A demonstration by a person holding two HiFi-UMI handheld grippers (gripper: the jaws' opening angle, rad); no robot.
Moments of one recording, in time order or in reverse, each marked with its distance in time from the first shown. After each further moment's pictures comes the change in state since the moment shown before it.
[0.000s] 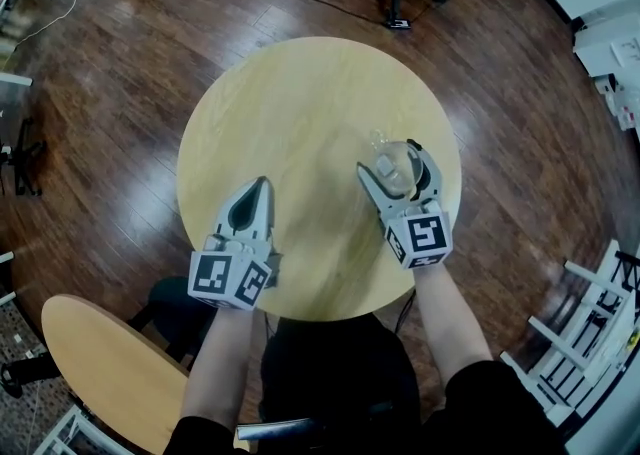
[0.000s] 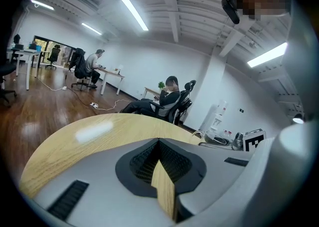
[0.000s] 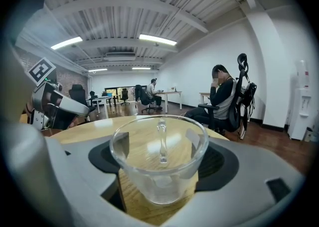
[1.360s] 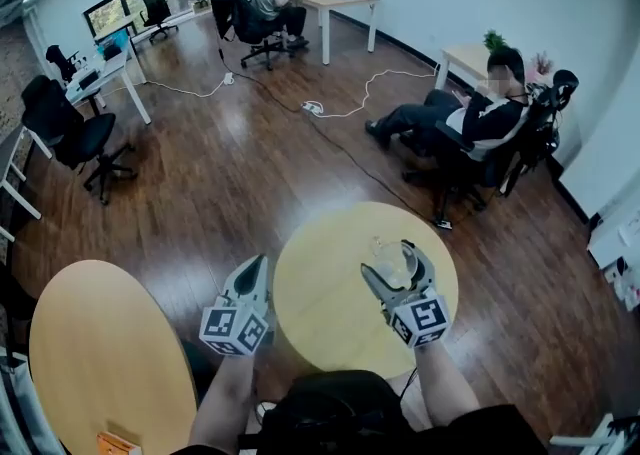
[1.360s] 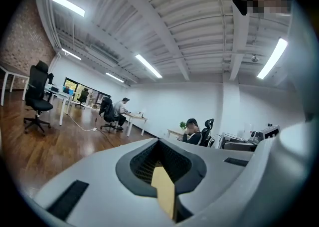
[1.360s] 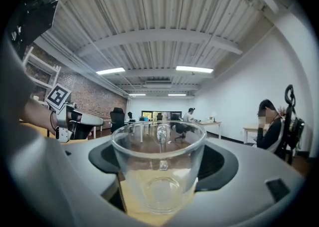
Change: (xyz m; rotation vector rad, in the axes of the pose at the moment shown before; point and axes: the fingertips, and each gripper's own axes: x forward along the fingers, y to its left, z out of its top) left arm -0.231 0.020 0.154 0.086 -0.470 0.305; right arm -0.085 0.161 0.194 -0.169 -0.303 0.422
